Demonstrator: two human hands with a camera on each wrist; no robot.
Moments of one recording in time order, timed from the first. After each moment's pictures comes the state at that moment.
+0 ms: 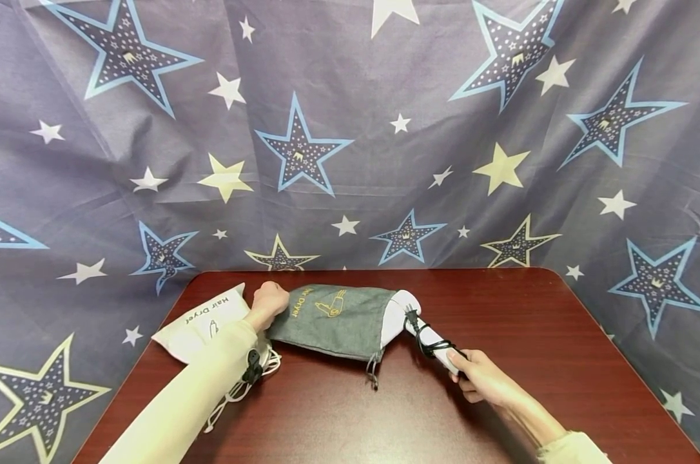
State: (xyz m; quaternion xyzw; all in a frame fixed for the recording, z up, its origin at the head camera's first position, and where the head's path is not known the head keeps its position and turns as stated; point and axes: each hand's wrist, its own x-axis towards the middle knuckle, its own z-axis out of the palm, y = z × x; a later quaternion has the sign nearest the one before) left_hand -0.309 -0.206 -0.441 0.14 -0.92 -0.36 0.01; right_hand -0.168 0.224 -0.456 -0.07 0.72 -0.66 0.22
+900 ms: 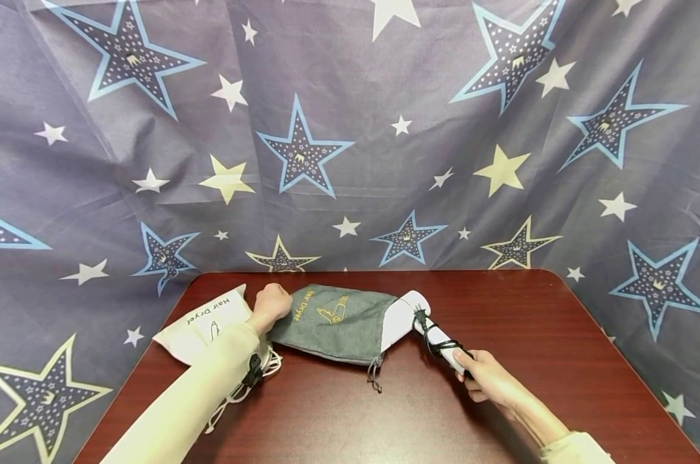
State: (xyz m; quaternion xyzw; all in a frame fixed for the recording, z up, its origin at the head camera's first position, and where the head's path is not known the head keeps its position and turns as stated) left_hand -0.305 -0.203 -0.443 0.11 -0.93 -0.34 0.02; right_hand -0.170 0.229 -0.457 -0.04 0.72 -0.66 0.20
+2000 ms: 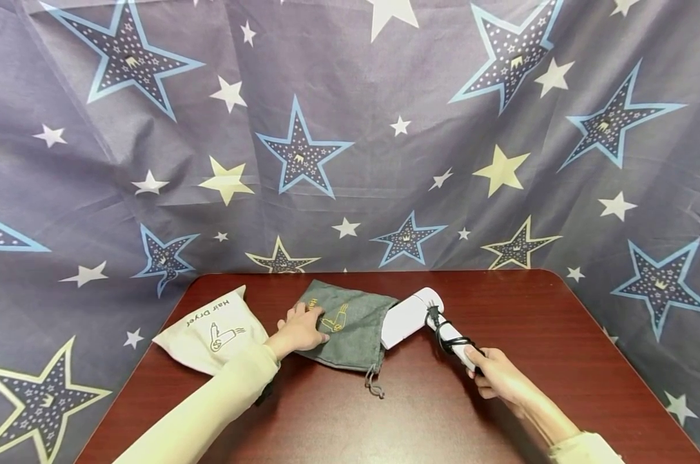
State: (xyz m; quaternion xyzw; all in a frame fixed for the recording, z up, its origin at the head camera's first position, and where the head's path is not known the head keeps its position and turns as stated) left_hand -0.266 -0.154 -0.459 -0.07 -0.98 -0.19 -0.07; right_hand -0.174 0.245 -0.458 -0.01 0.72 -0.66 0.18
